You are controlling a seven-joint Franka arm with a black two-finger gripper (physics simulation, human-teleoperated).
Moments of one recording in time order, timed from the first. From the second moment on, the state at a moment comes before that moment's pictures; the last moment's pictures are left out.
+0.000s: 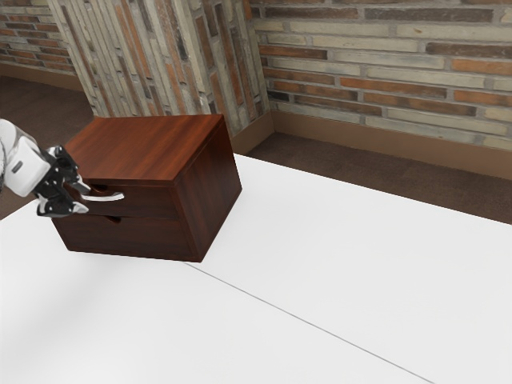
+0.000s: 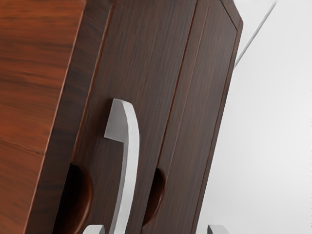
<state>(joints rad) 0.89 -0.25 -0.27 -2.09 -0.34 2.31 1.78</state>
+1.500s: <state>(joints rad) 0.75 -0.52 -0.05 -2.40 -0.34 2.27 1.91</state>
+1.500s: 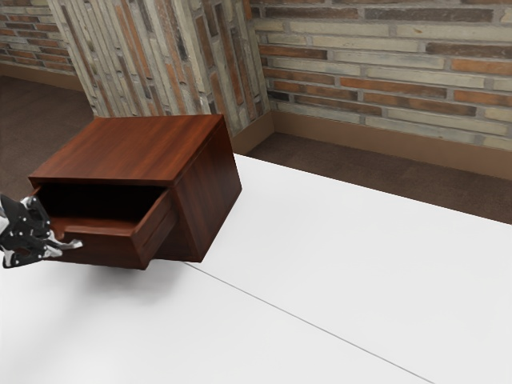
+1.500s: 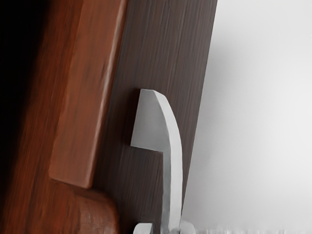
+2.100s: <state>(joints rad) 0.67 -0.64 0.02 -2.43 -0.22 2.07 1.87</state>
